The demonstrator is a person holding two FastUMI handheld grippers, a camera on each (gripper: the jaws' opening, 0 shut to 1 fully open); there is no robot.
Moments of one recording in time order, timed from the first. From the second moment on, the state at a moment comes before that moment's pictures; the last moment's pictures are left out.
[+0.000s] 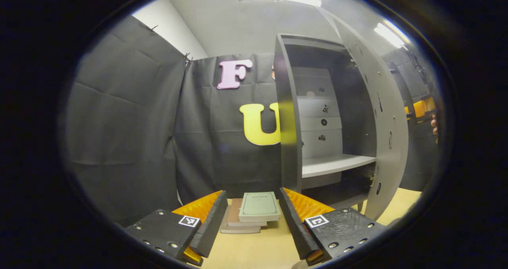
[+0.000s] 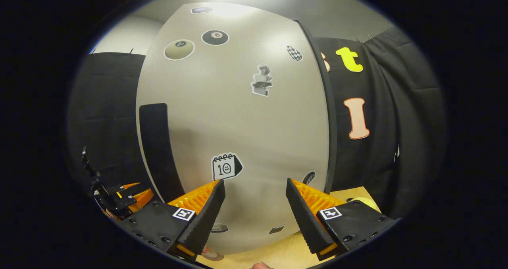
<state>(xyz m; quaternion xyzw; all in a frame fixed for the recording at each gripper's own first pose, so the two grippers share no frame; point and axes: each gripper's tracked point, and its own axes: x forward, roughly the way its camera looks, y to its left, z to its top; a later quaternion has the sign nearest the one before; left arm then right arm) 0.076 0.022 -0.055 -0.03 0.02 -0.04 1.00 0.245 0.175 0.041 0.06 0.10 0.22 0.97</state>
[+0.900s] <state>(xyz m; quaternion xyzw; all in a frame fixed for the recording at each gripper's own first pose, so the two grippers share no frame) 0.094 0.078 -0.095 -0.02 0.06 0.01 1.00 0.307 0.212 0.011 0.09 0.12 0.17 0.98</state>
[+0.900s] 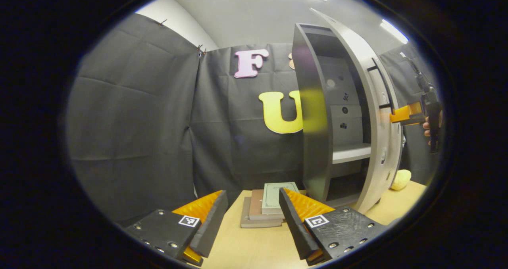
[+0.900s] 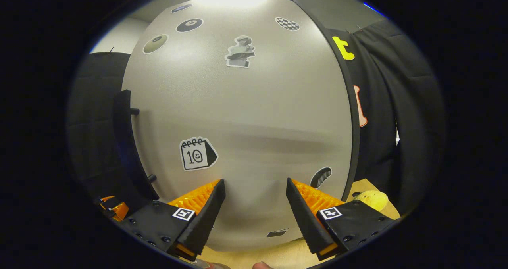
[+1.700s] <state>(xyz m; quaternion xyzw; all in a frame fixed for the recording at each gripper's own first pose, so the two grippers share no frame) 0.088 0.098 -0.106 -0.04 0.08 0.03 1.00 0.324 0.220 0.012 0.07 0.09 0.15 0.98</state>
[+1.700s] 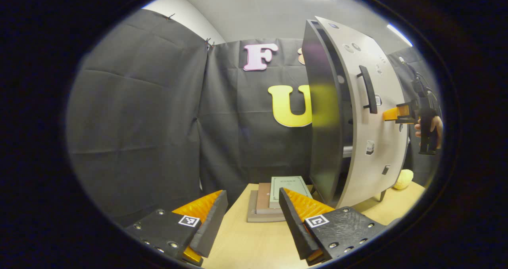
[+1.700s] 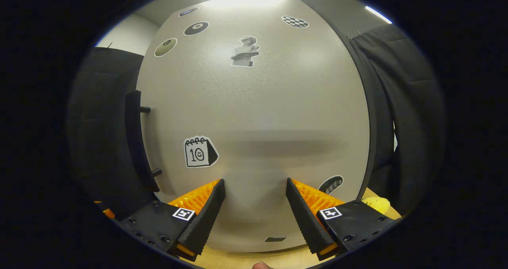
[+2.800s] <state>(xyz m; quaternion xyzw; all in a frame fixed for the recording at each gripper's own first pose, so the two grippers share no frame) 0.018 -0.166 0.029 -0.01 0.03 -0.06 1.00 0.160 -0.007 0.026 0.03 0.05 0.12 0.99</state>
